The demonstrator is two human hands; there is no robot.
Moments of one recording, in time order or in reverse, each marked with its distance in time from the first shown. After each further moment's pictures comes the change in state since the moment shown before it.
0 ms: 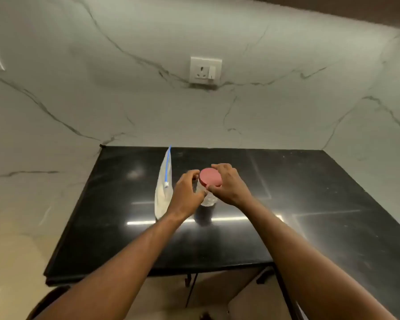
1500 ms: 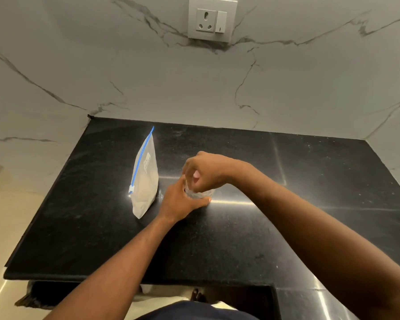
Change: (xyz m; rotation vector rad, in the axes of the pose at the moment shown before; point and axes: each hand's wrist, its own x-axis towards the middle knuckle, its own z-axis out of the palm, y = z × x) left_hand 0.050 -0.073 0.069 0.109 -0.045 -0.188; right_hand 0.103 -0.001 -0.019 -0.336 -0.641 -0.490
